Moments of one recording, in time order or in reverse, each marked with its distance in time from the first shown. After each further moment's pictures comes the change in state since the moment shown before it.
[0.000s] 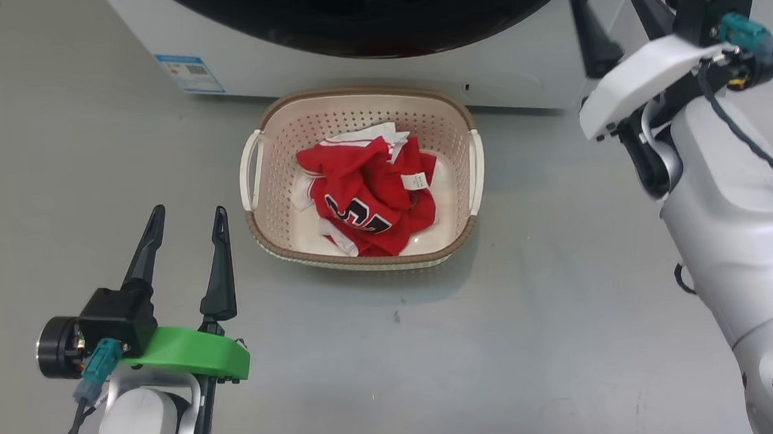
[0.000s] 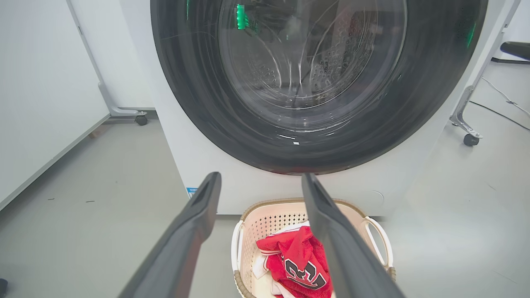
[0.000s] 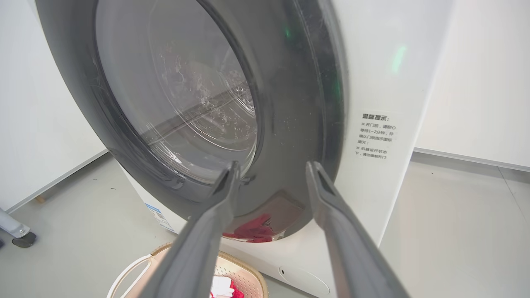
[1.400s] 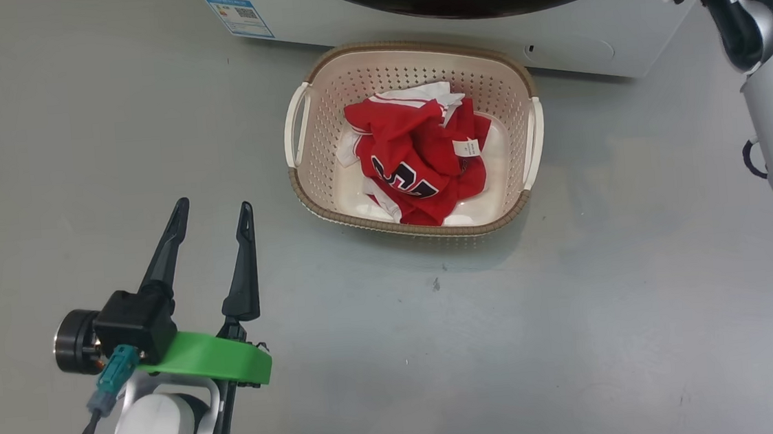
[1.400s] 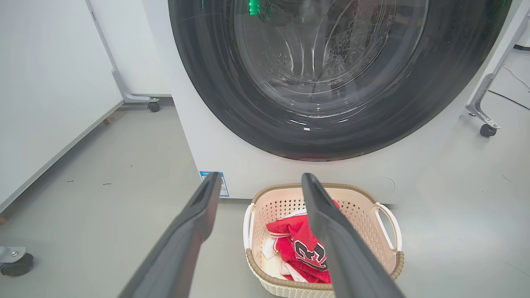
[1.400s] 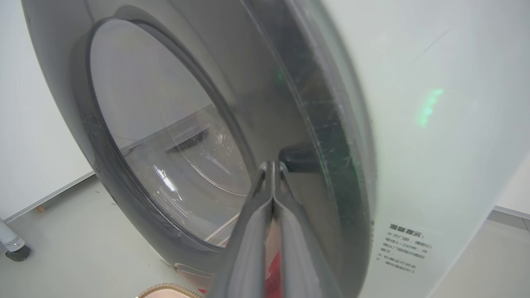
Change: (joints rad) left arm 0.035 -0.004 -0.034 -0.119 0.002 0.015 0.034; right arm -0.178 -0.094 -0.047 -0.086 -0.022 -0.001 0.152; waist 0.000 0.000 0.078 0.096
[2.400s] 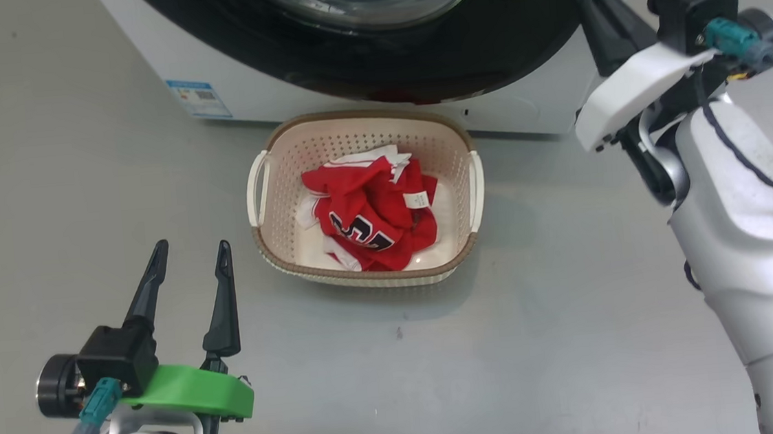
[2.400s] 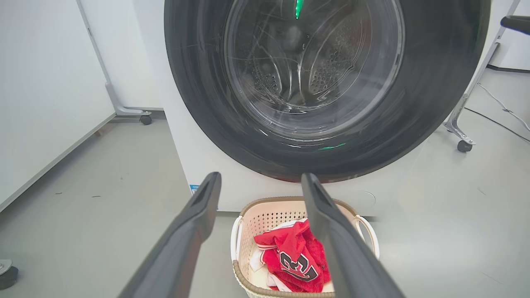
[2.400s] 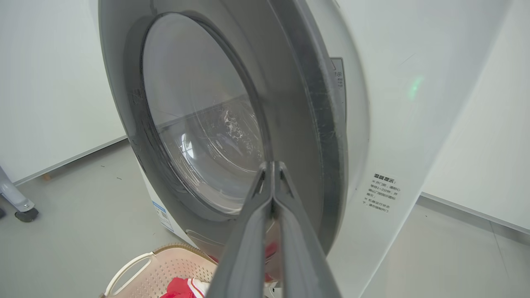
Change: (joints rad) left arm 0.105 0.034 0.032 -0.048 -0.017 0.034 0.037; right arm 0.325 0.063 0.082 -0.233 -0.040 -0.007 0.007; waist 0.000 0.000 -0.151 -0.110
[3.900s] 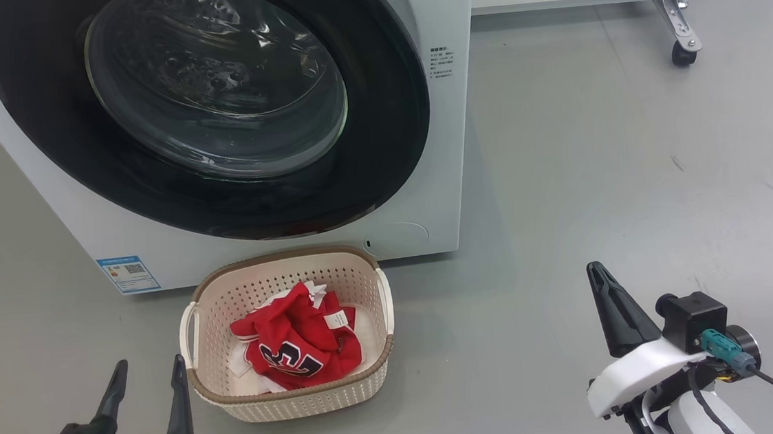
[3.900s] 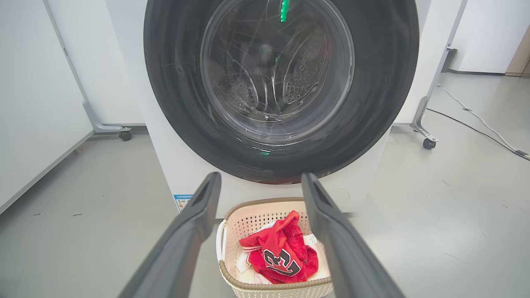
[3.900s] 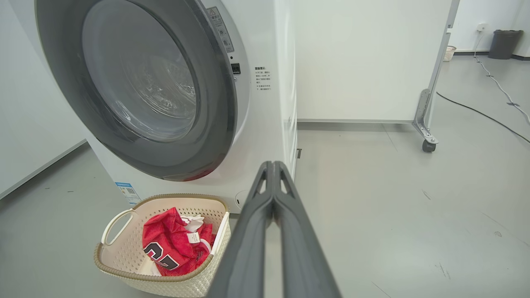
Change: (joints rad) left arm 0.197 0.065 0.074 0.102 -0.043 -0.006 -0.026; right arm 0.657 0.062 -0.054 -0.144 0.059 -0.079 -0.165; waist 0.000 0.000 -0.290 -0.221
